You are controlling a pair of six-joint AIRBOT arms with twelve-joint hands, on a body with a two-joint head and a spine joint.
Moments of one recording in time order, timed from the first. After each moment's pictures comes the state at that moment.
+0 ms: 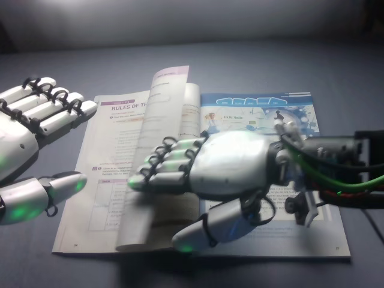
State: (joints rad) left arm 0.98 -0.73 0.88 -0.19 -1.04 1.18; right arm -0.47 -1.38 1.27 -0.83 0.43 -0.27
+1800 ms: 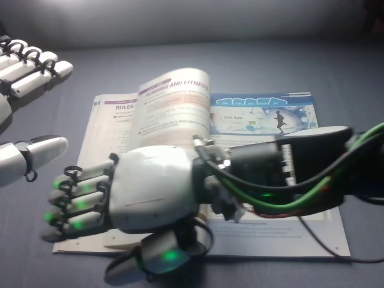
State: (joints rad) left arm 0.95 -0.68 0.91 -0.20 -1.09 1.18; right arm -0.38 -1.54 1.31 -1.06 0.57 -0.27
